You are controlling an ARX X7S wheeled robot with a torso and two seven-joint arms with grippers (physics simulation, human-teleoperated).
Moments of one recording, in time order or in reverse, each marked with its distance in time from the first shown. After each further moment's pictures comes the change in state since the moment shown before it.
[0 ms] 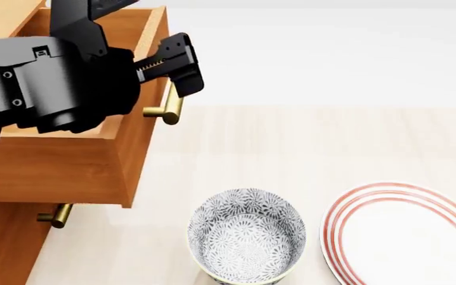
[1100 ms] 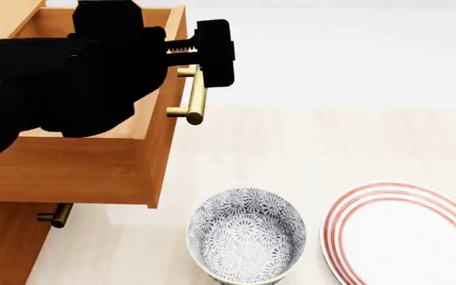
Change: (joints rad) left arm -0.113 -0.093 0.579 0.212 -0.295 0.275 -0.076; right arm -0.001 0.010 0.002 0.008 0.031 -0.003 -0.001
